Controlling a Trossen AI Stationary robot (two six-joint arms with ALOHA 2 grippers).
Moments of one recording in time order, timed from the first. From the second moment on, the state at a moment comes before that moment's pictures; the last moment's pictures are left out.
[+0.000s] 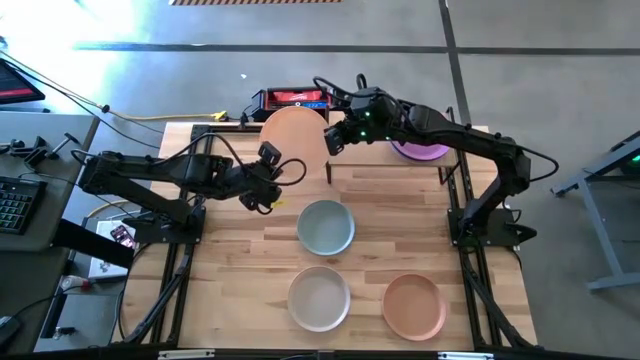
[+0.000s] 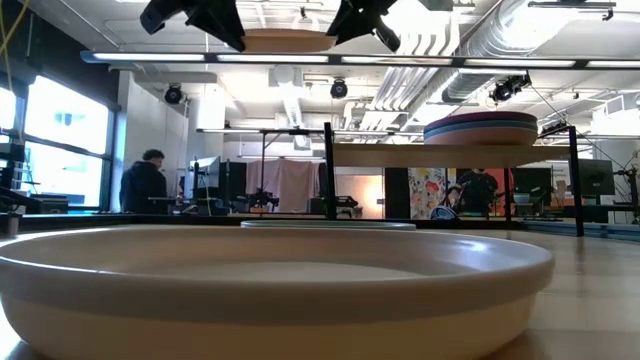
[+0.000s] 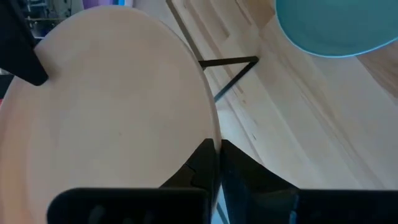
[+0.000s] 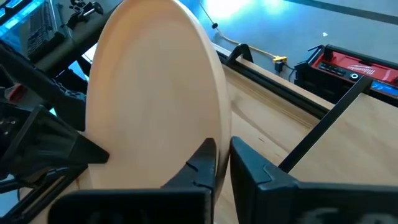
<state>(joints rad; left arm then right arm) -0.07 1.27 1.26 -0.86 -0.61 0.90 -0.30 1.64 1.75 -0.67 0.09 0.53</state>
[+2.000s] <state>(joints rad) -0.07 1.28 1.26 -0.74 -0.72 0.58 -0.67 1.62 1.75 -1.17 0.11 0.44</state>
